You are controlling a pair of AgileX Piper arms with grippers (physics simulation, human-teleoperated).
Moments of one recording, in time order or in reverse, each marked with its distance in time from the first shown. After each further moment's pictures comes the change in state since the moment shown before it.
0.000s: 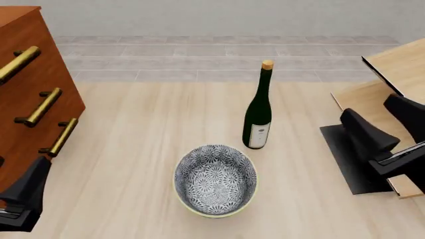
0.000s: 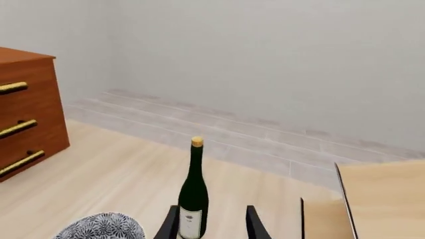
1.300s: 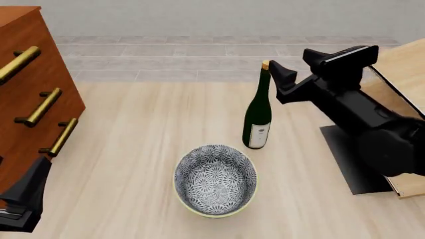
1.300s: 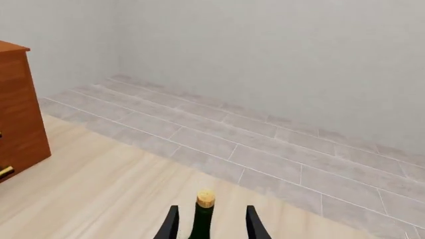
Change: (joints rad) left arm 0.000 0.000 0.002 -0.010 0.048; right arm 0.045 0.835 -0.378 -0.398 -0.037
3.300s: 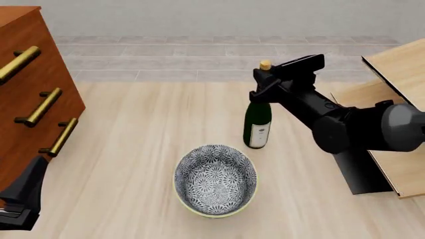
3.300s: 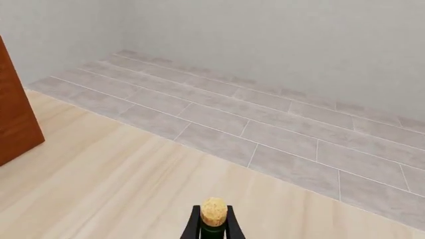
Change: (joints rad) left arm 0.033 0.000 0.000 -0.002 0.009; right arm 0.020 0.316 -0.173 -0.029 0.037
